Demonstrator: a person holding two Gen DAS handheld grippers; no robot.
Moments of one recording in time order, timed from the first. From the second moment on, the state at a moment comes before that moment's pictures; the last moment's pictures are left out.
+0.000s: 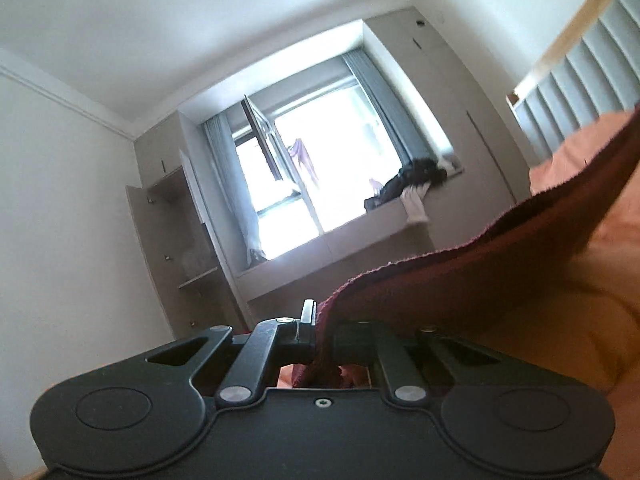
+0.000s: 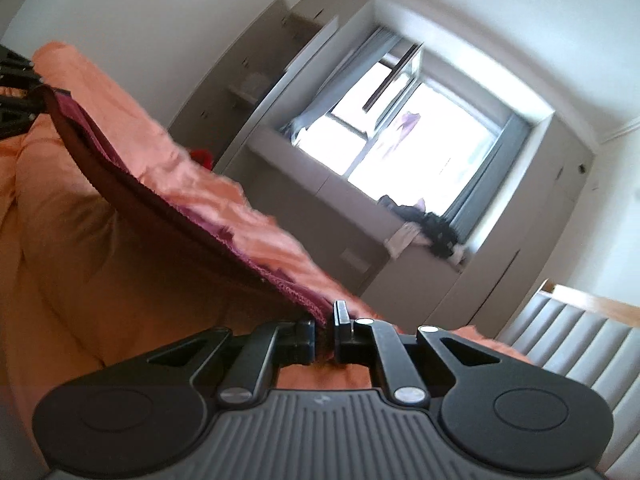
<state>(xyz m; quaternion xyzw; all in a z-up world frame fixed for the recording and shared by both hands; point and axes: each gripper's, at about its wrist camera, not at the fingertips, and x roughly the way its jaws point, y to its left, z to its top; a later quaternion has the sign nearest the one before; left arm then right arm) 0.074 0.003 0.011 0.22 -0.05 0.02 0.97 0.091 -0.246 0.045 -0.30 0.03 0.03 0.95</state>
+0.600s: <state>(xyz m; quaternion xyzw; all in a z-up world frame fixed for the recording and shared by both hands) 0.053 0.028 0.112 0.17 -0.03 -0.03 0.98 0.042 -0.237 0.107 -0.28 -0.07 -0.01 0.96</state>
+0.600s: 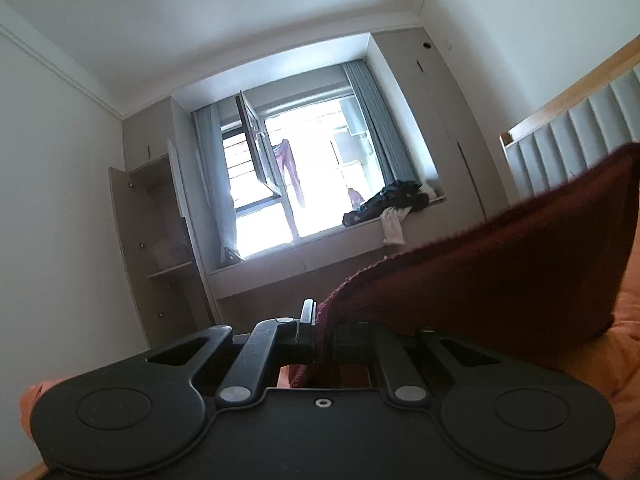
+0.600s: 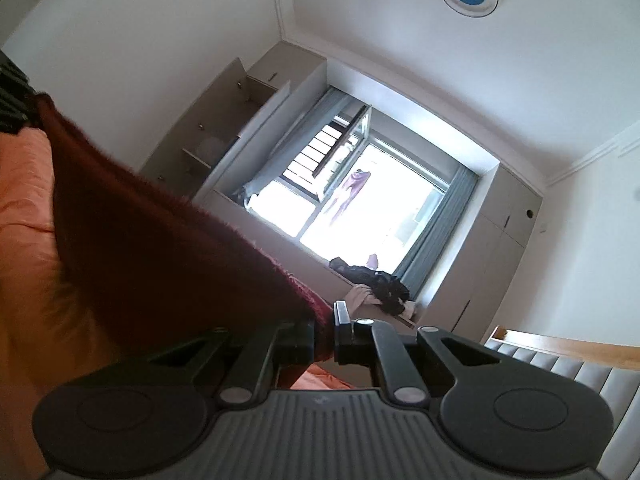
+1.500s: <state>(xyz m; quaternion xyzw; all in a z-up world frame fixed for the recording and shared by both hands) 0.399 0.019 0.026 0.19 0.21 0.00 0.96 0.387 -0.234 0.005 -0.29 0.10 -0.01 0.95</state>
